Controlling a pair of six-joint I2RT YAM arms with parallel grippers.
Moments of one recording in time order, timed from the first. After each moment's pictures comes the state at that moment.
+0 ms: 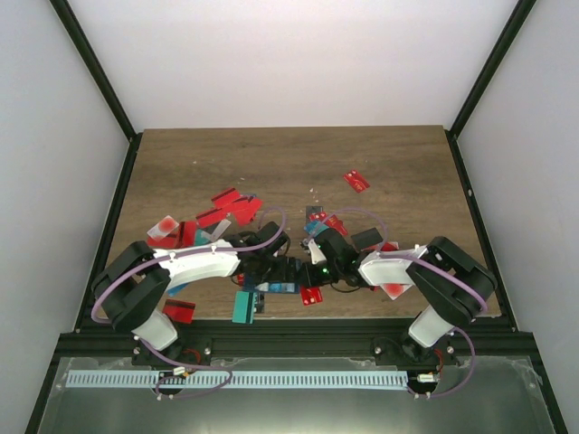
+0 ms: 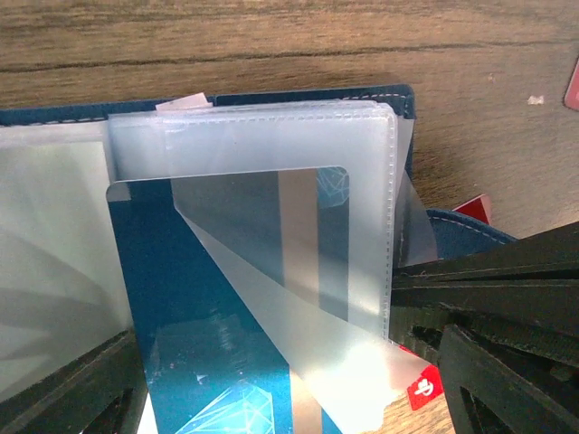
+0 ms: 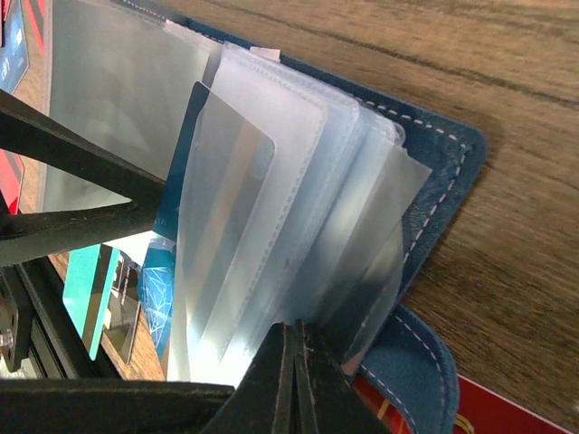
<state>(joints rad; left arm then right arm) -0.88 1.59 0.85 -0.44 0.17 -0.84 0.79 1.59 0.57 0.13 -0.46 0.60</state>
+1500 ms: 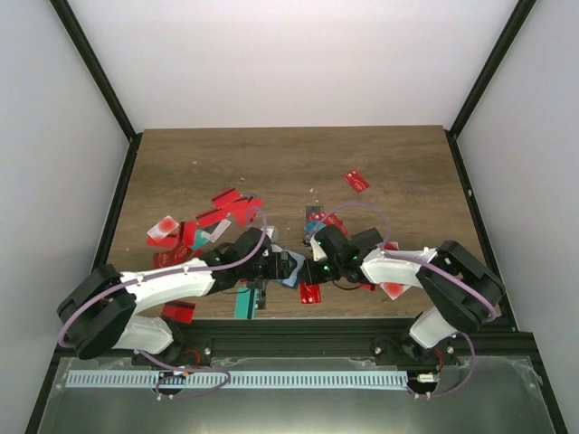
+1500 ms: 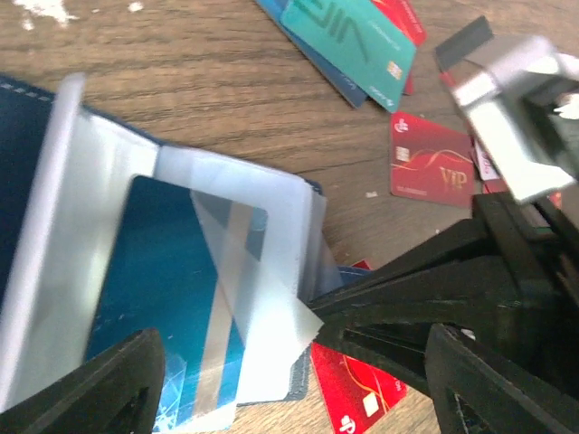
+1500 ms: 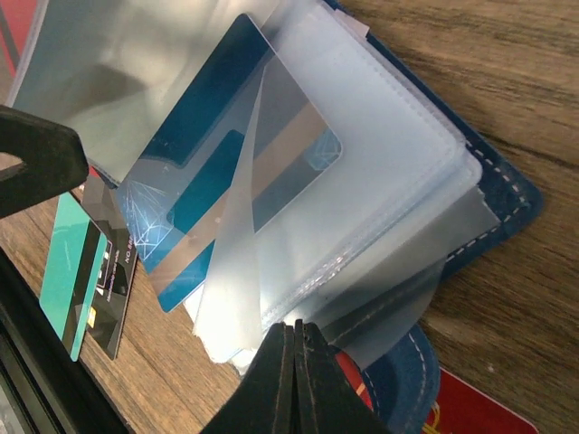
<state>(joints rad) -0.89 1.35 0.62 -0.05 0.09 -0.80 0.78 1.54 0.61 0.00 -0.38 0.56</state>
